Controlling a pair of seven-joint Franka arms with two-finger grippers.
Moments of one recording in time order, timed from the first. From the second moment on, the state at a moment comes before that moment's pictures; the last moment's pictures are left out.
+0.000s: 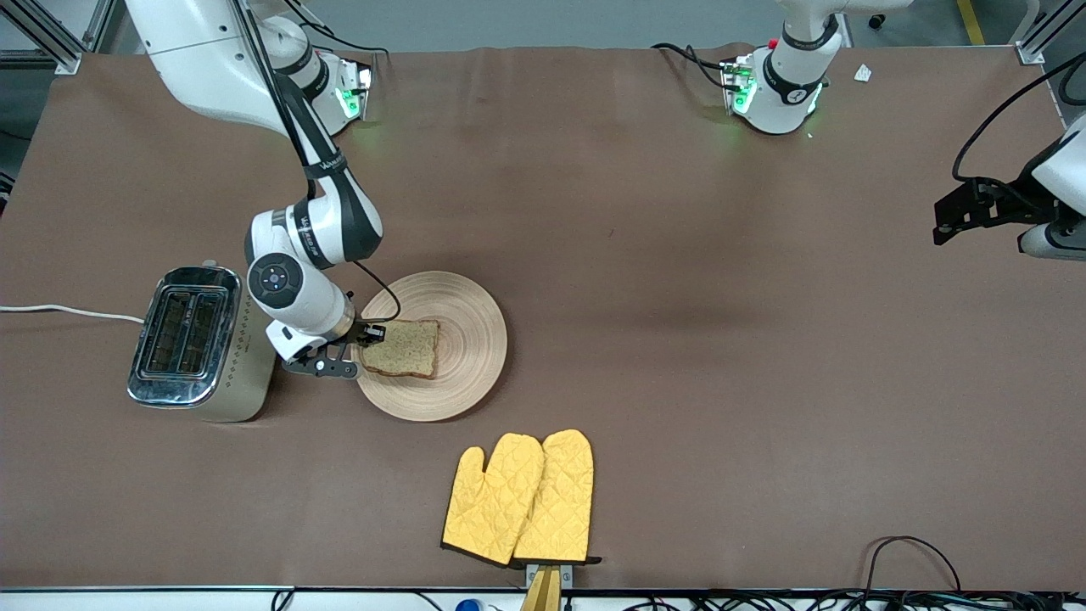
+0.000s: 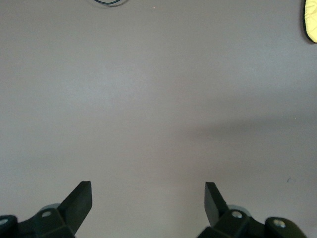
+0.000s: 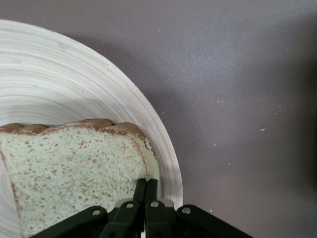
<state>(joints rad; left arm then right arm) -0.09 0.06 0.03 -1.47 0.04 1.55 0.08 0.40 0.47 -0.10 -1.94 0.06 2.34 0.39</state>
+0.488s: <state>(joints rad) -0.08 0.07 0.03 -1.47 -0.01 1.56 0.04 0.40 0.35 -0.10 -1.77 0.05 1.98 0.44</state>
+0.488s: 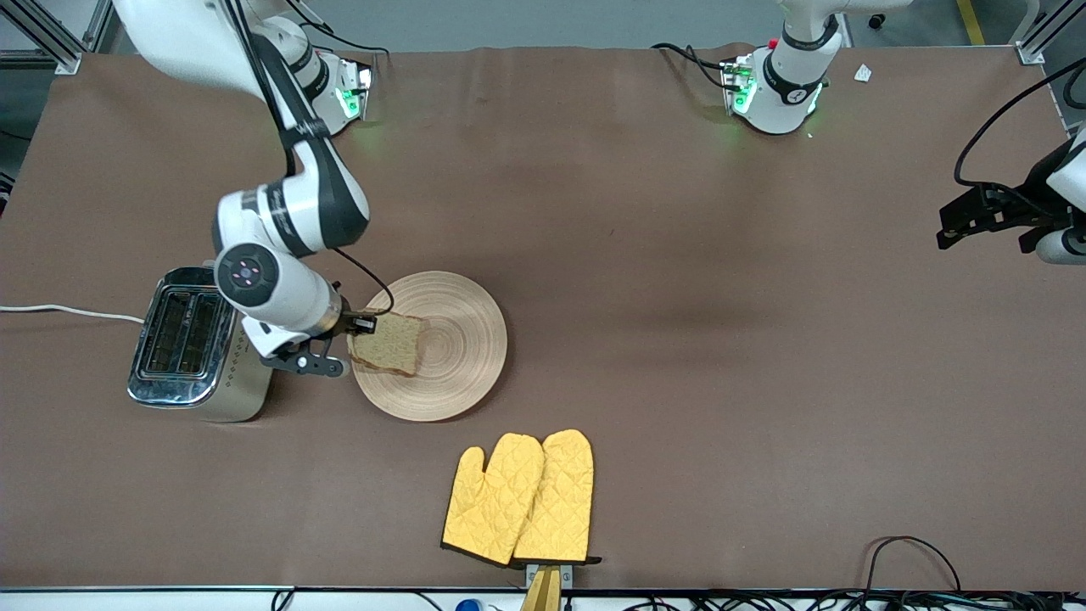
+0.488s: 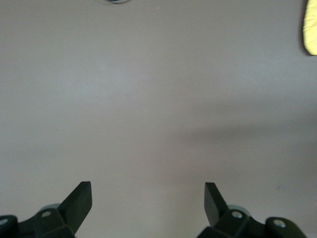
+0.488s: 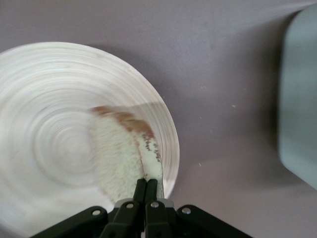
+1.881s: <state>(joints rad) -0.08 0.07 0.00 -1.48 -0.03 1.56 -0.03 0.48 0.40 -0.11 -1.44 -0.81 1.29 0.47</state>
